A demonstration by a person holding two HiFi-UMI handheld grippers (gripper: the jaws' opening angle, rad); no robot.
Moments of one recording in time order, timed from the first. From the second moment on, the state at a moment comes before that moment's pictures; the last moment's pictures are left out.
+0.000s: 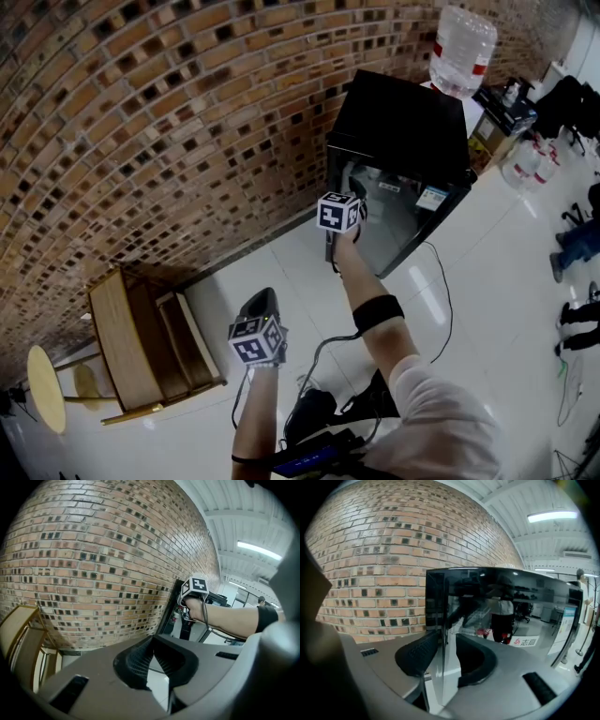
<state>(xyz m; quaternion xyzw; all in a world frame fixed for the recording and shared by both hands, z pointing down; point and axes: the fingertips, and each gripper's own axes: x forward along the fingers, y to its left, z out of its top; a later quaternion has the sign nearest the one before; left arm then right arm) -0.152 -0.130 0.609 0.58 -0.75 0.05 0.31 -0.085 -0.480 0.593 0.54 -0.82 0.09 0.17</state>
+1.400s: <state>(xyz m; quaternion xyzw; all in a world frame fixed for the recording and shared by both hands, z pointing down) 0.018 -0.100 0.527 0.64 -0.73 0.02 0.23 0.143 -0.182 0.532 0.23 -0.95 0.12 0.18</state>
